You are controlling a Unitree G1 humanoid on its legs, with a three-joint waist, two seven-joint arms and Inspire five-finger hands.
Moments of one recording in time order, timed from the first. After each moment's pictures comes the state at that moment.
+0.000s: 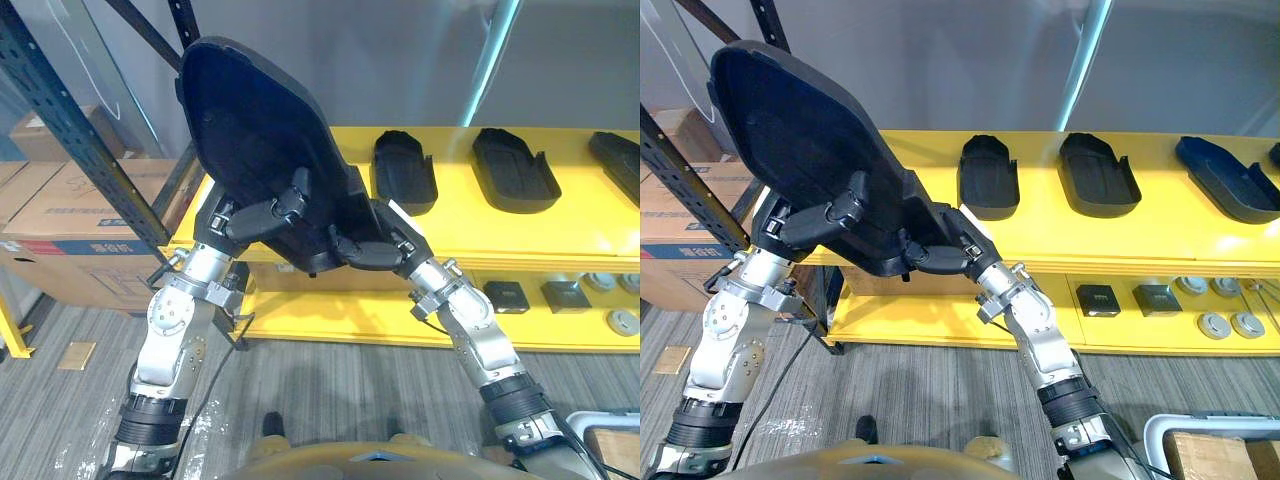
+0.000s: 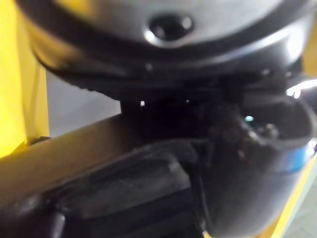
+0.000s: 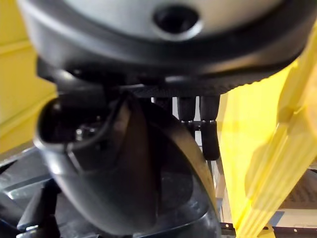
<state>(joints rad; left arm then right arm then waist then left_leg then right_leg) -0.07 0.32 -0.02 -0.19 -0.50 -0.22 -0.31 -0.21 -0.31 0.23 0.13 0.32 -0.19 0.41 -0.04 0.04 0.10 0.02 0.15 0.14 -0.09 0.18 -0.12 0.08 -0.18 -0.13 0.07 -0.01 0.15</state>
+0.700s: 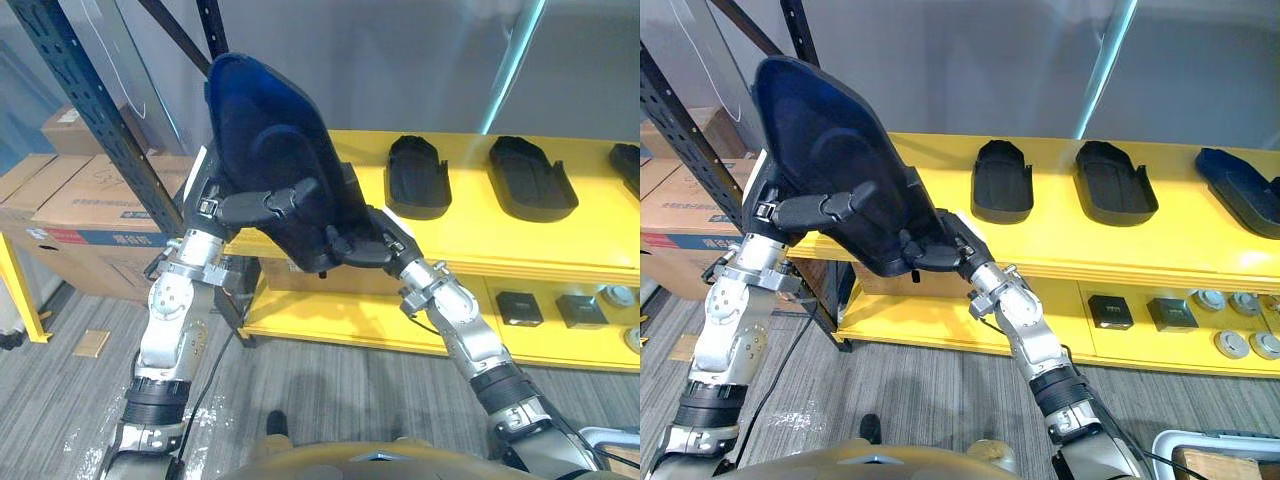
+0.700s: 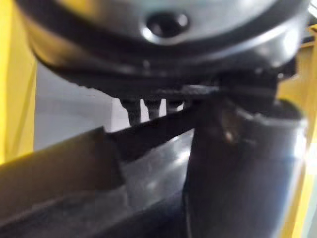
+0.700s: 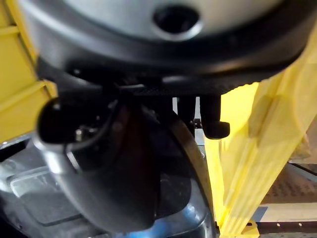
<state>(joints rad) -0.16 0.31 0.02 -0.11 -0.46 -0.21 -0.17 -0.26 -0.30 0.28 0.26 0.32 -0.16 0.29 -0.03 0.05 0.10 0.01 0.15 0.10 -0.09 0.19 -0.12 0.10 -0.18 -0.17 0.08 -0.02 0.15</state>
